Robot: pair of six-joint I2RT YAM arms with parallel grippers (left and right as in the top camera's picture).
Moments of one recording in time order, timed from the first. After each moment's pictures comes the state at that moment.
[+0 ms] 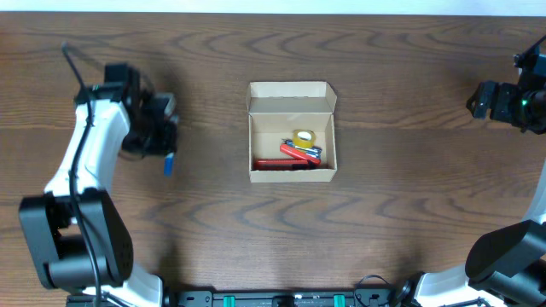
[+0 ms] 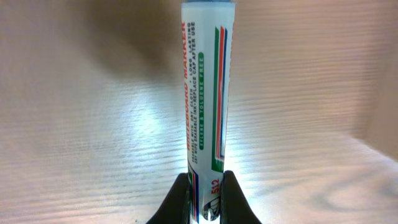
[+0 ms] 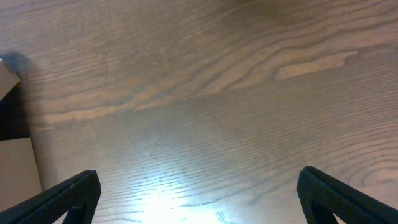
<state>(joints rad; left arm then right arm) 0.06 1.75 1.35 -1.09 0.23 0.20 -0.49 1.70 1.69 -1.14 -0.18 -0.20</state>
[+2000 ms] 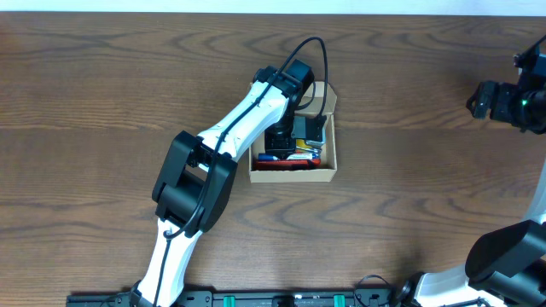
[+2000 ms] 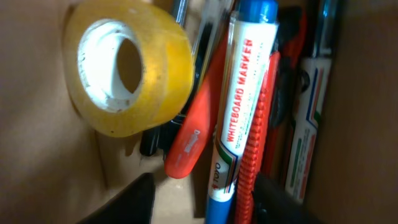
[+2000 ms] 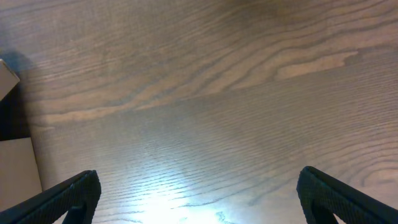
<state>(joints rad) -0.59 2.26 1.85 -1.17 0.15 1.00 -0.49 1.70 1.69 -1.14 -0.18 -0.20</state>
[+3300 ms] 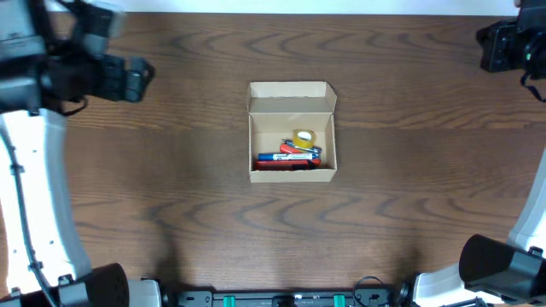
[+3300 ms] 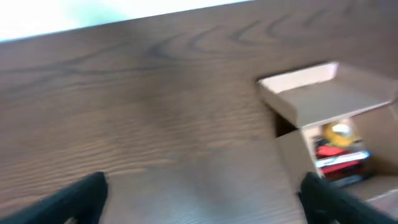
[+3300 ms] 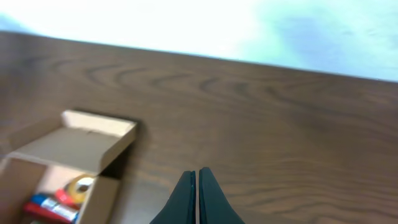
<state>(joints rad) 0.25 1.59 1.86 -1.20 0.45 0.35 -0.32 1.69 2.02 -1.13 -0.46 -0.30</state>
